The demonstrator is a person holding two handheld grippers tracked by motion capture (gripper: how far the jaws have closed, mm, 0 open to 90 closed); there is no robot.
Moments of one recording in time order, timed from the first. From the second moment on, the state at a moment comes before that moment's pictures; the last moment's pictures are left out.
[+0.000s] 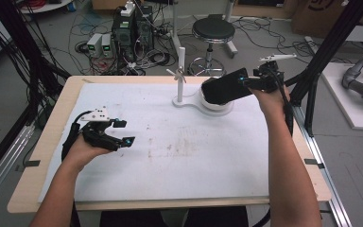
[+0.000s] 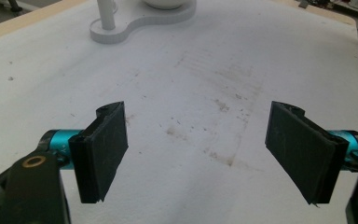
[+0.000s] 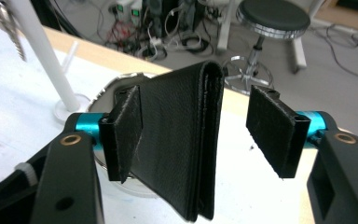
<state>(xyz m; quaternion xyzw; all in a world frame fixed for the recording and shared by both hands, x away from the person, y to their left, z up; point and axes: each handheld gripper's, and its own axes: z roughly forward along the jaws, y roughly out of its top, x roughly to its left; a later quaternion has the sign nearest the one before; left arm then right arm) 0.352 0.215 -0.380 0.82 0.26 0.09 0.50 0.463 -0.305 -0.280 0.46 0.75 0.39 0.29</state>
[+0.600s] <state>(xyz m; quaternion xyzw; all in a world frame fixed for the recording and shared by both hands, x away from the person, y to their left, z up) 0.343 0.213 -0.365 0.80 0.25 0.13 0.54 0.383 -0.314 -0.287 0.40 0.73 0.49 0.27</state>
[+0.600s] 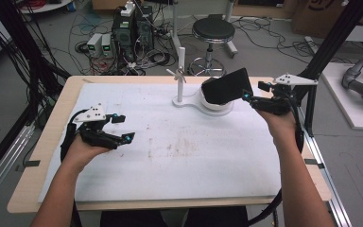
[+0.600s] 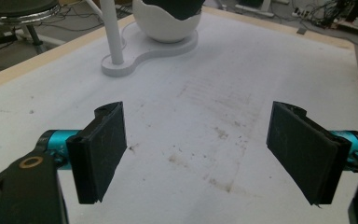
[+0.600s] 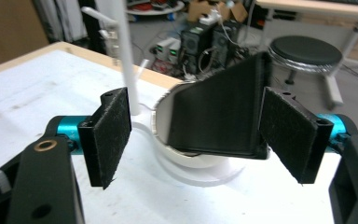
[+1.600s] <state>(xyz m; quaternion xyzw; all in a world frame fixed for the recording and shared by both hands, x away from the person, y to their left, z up) 0.347 0.220 -0.389 0.78 0.27 0.13 0.55 0.331 -0.320 -0.375 0.37 0.72 0.54 0.22</state>
